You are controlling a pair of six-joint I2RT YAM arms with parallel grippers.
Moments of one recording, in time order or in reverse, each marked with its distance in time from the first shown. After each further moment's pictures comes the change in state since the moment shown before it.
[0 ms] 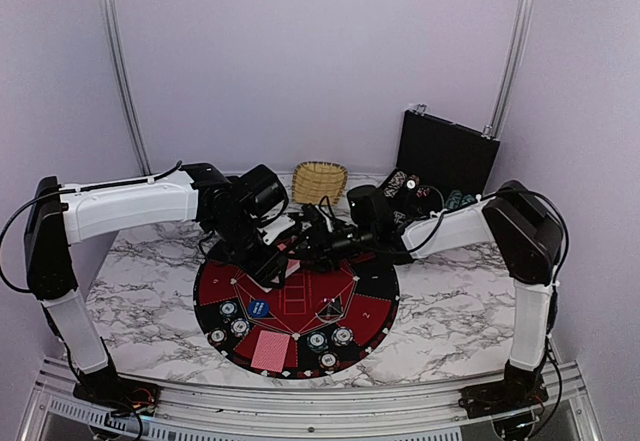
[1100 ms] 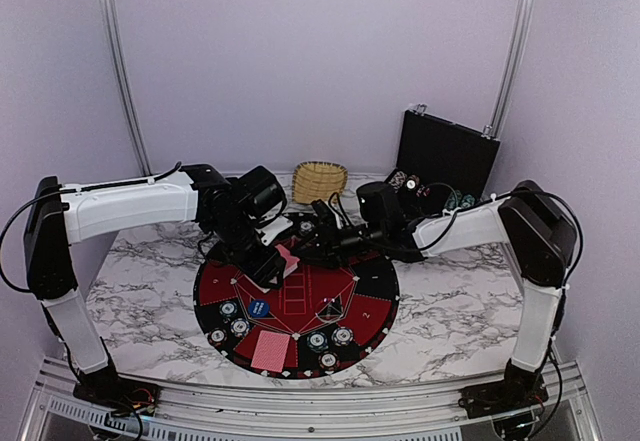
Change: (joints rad) left arm 0.011 0.000 -0.013 0.001 -0.004 -0.005; right arm -0.019 -0.078 -0.054 -0.032 0.029 -0.013
